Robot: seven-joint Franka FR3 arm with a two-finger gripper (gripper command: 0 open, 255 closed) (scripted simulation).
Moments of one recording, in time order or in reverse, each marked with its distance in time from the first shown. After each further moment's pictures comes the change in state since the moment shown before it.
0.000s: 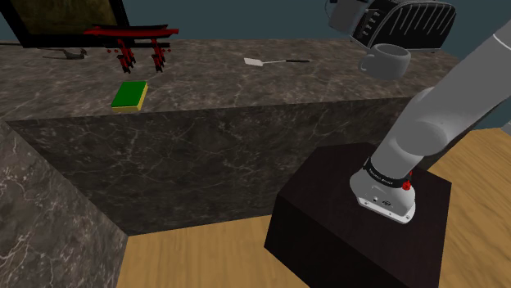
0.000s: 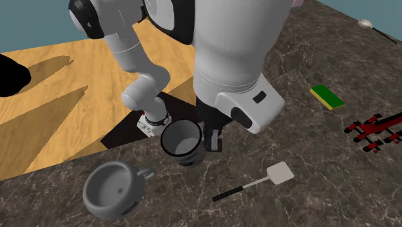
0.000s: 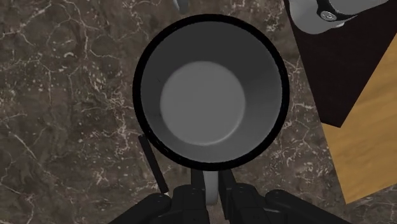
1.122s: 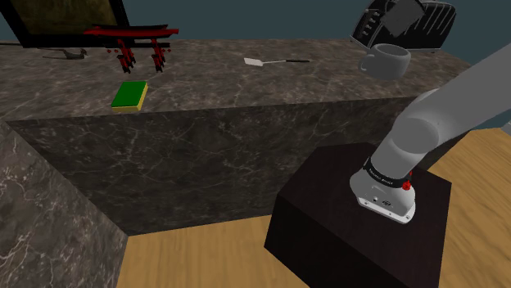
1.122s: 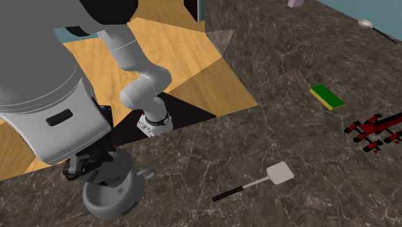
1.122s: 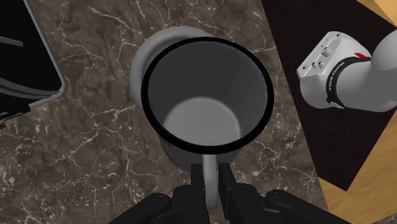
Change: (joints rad) arm -0.124 -0.163 -0.222 -0.041 -0.158 -0.061 -0.359
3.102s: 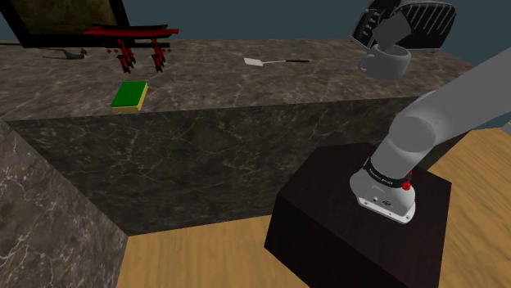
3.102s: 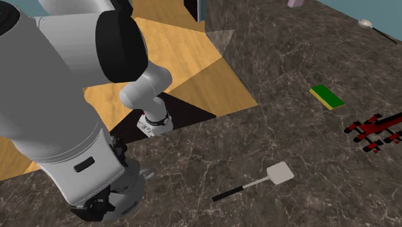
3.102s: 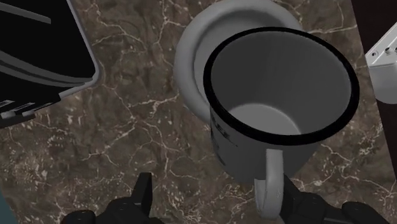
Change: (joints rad) arm -0.058 -0.031 -0.009 -0.246 -0.010 0.349 -0.005
